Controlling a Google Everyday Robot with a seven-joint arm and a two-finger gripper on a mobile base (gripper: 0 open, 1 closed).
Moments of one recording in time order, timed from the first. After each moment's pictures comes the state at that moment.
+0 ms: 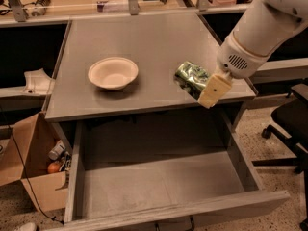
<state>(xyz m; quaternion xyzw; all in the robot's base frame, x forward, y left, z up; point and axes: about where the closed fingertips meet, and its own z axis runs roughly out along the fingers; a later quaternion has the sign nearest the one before) 0.507 -0.155 0.904 -0.47 0.87 0.05 0.16</state>
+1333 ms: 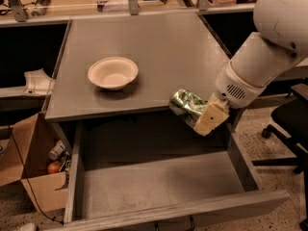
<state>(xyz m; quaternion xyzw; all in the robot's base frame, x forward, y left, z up) 0.462 -0.142 0.857 -0.47 0.86 0.12 0.13</state>
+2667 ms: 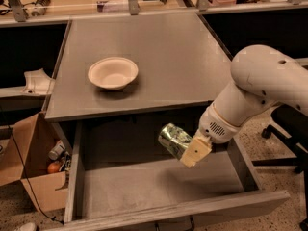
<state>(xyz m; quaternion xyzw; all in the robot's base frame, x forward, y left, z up) 0.433 -0.115 0.761 -0.45 0.87 0.20 0.08</state>
